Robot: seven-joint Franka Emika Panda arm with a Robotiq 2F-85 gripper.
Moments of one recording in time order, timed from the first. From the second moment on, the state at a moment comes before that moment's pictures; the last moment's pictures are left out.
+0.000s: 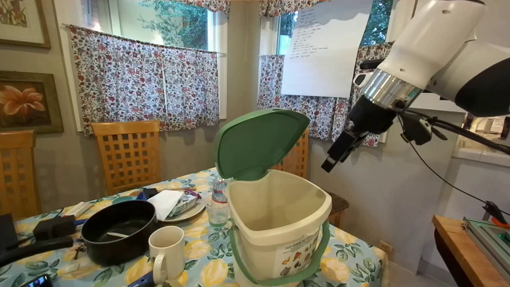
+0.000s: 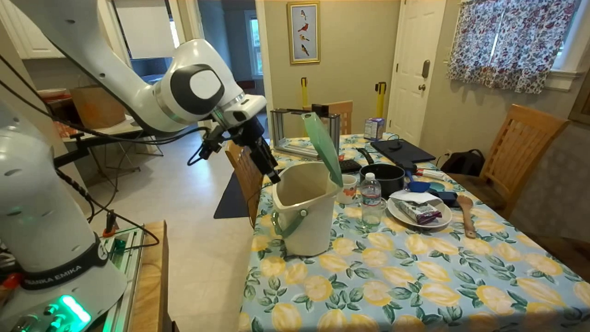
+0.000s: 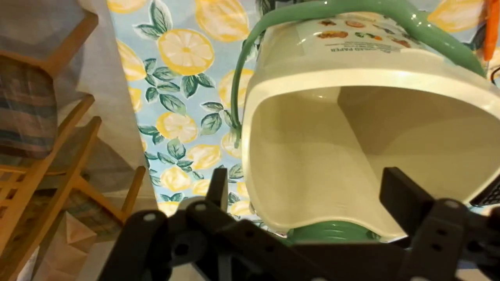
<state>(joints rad) 0.29 -0.29 -0.31 -2.76 -0.84 2.86 1.04</state>
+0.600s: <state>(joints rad) 0.30 -0.16 -0.40 -2.75 -0.73 2.95 1.01</state>
